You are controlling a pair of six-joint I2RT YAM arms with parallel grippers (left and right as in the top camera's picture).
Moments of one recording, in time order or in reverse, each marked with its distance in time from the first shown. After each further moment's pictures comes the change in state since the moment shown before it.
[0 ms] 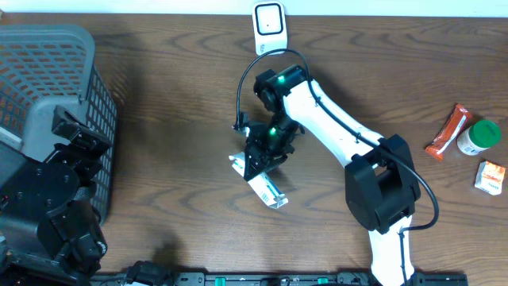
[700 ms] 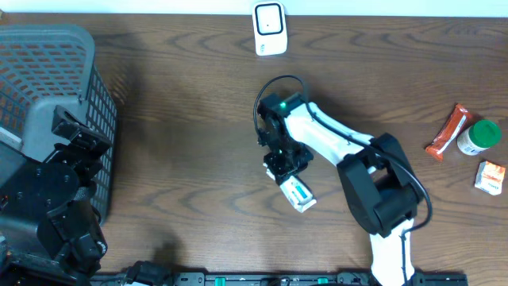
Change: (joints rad) left arm 0.000 0.000 0.000 0.000 0.000 0.000; right arm 0.022 -0.018 -0.285 0.302 0.543 0.203
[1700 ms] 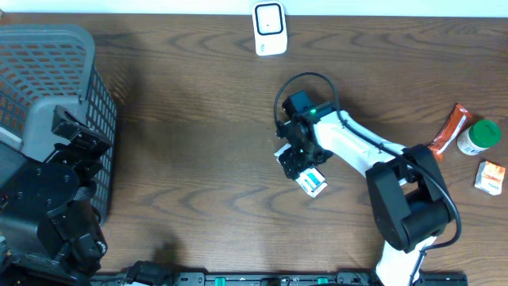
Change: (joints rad) left arm 0.000 0.000 0.000 0.000 0.000 0.000; right arm -0.100 -0.162 -0.243 0.298 0.127 -0.092
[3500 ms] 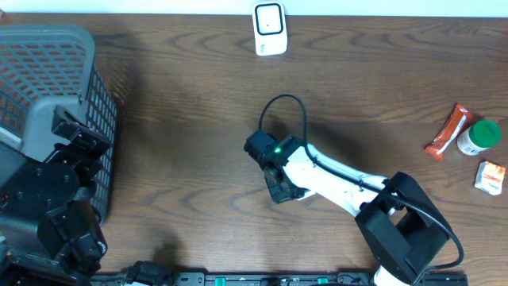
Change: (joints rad) left arm 0.000 0.000 0.000 0.000 0.000 0.000; right arm 0.290 -0.107 -0.093 -0.069 0.222 0.566
